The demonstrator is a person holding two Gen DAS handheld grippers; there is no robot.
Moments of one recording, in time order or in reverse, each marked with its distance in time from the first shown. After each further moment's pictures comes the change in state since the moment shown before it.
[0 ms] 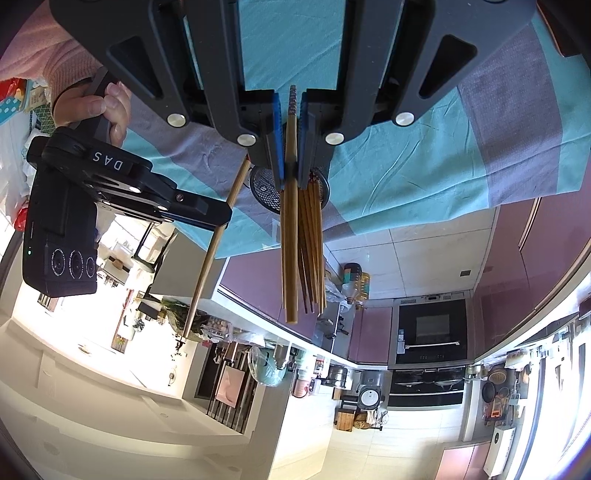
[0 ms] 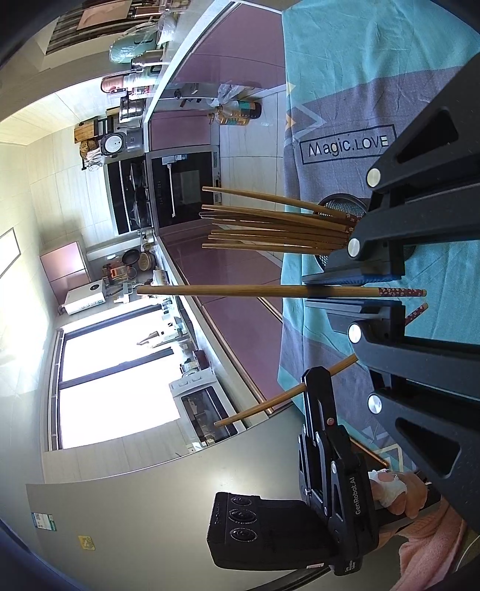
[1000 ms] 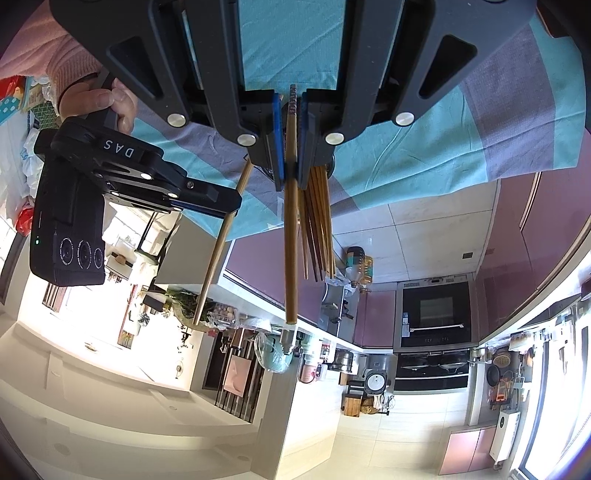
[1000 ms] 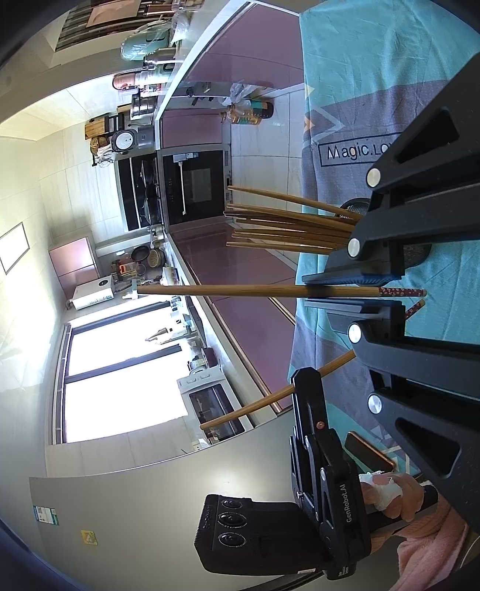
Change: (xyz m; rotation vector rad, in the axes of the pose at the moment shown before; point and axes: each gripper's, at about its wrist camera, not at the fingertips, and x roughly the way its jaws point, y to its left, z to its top) left arm -0.015 -0.004 0.014 0.035 -0.055 -0.009; right arm -0.003 0.000 0.011 -0.025 -0.034 0.002
